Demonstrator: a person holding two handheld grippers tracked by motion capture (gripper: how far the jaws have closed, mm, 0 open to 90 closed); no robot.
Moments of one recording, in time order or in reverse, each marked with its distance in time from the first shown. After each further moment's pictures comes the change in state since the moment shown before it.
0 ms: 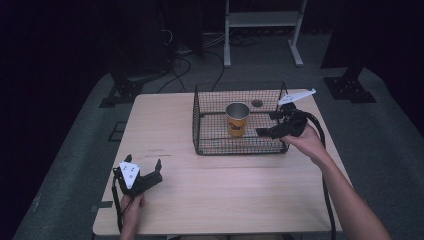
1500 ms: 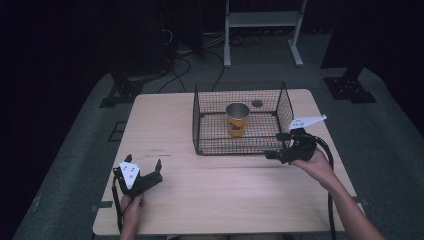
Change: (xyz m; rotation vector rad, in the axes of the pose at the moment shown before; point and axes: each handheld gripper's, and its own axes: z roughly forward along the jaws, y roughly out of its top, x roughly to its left) left arm 0.000 0.000 0.000 -0.002 -0.001 0.003; right arm 0.017 -0.064 -0.012 -0.008 0.033 0.021
